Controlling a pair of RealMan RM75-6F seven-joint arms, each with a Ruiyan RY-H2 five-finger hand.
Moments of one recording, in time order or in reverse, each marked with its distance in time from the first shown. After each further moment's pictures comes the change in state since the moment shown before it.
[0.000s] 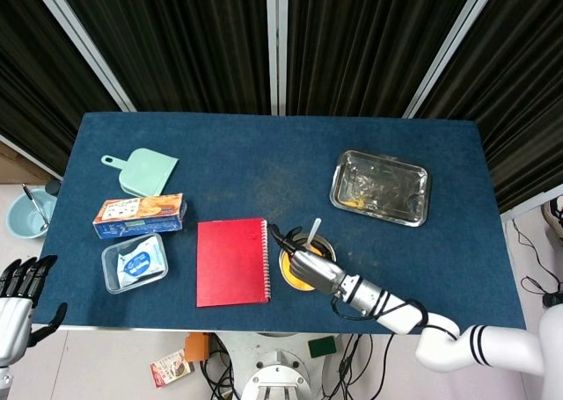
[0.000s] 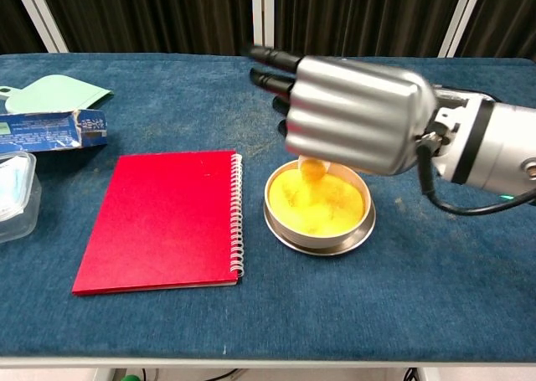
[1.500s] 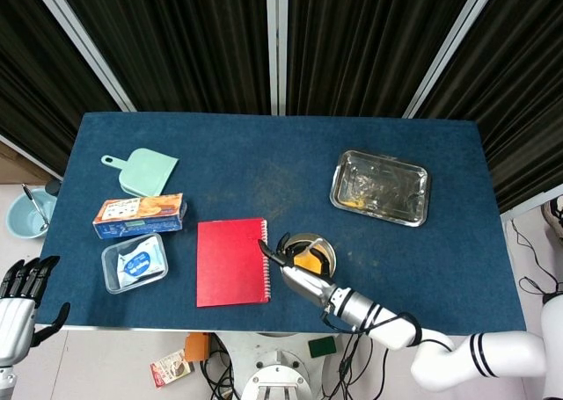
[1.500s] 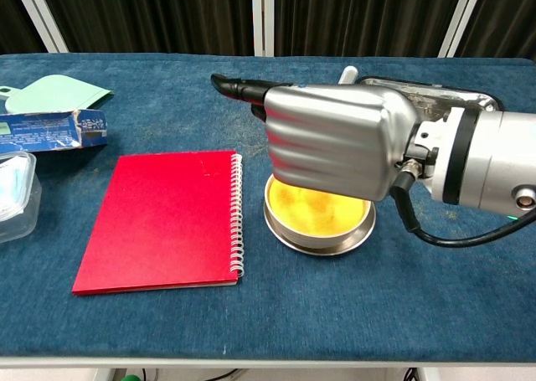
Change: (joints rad) left arm 0.001 -0.031 -0.004 0.028 0.001 0.004 -0.013; right arm 0.065 0.048 -0.044 -0.246 0.319 -0.052 -0.508
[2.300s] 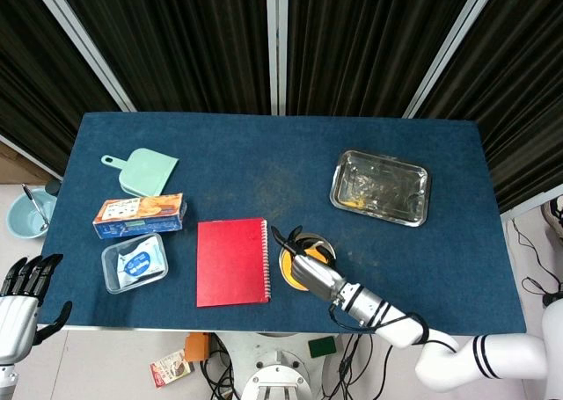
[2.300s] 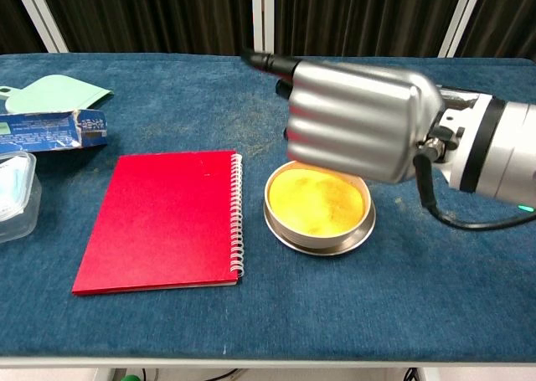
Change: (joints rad) left arm -0.009 0.021 0.001 -0.039 0.007 -0.011 0.036; right arm -0.029 -0.006 -0.023 0.049 -0.052 0.118 0.256
